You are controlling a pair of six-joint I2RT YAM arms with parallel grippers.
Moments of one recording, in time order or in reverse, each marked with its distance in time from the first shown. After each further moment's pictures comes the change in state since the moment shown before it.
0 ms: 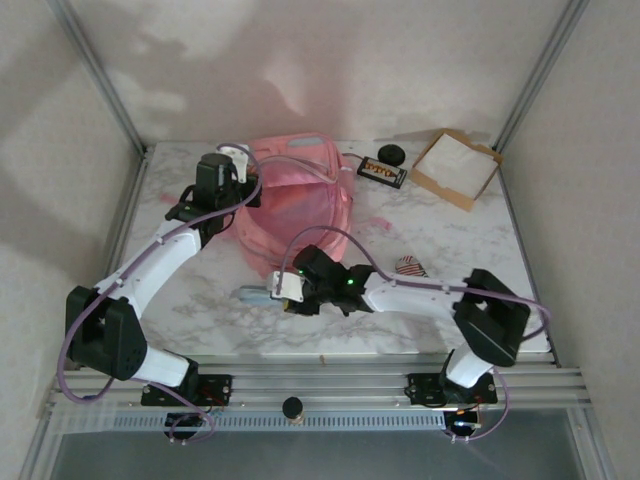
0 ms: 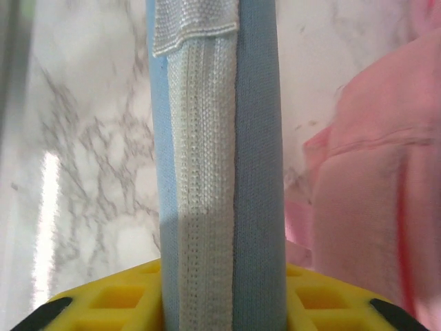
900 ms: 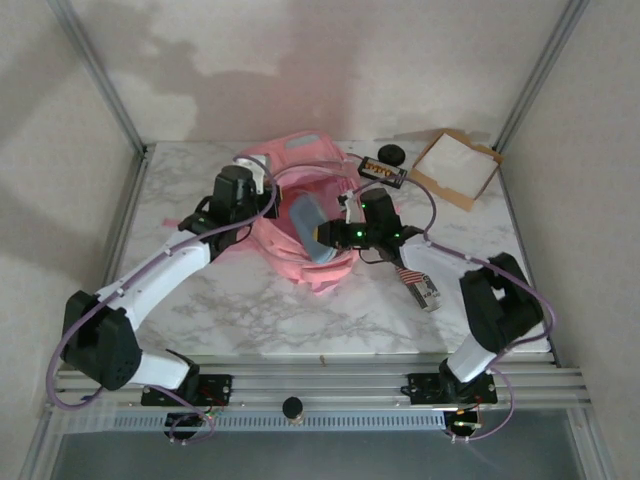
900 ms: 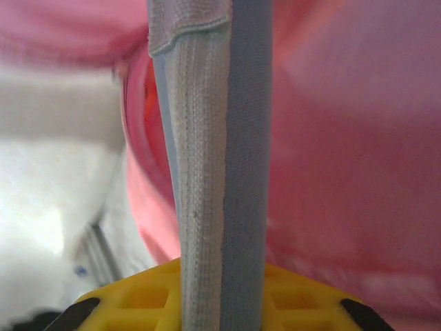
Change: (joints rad) left arm -0.154 -0.056 -0.062 0.017 -0.060 -0.116; right arm -0.510 0.082 -0.010 0.329 -0.448 1.164
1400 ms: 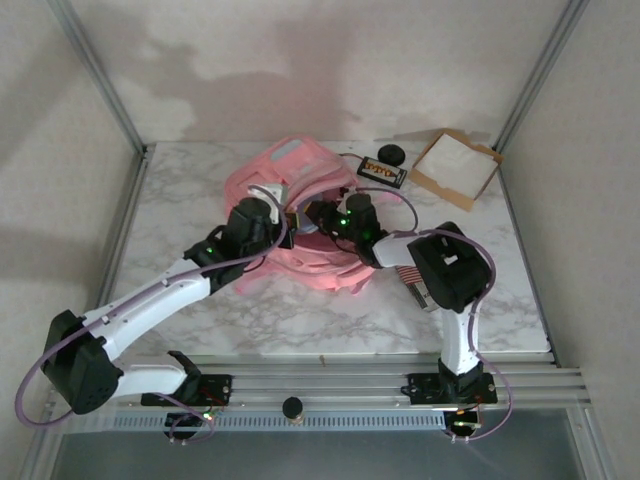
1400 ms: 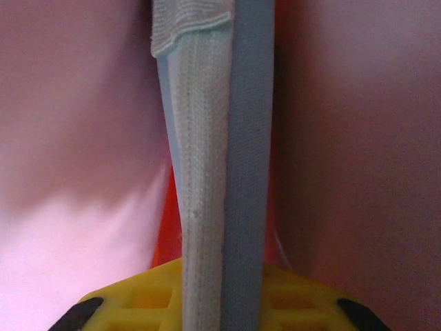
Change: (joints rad) left arm -0.234 -0.136 -0.129 -0.006 -0.124 -0.122; right arm 0.036 0.360 0.079 0.593 0.254 0.525
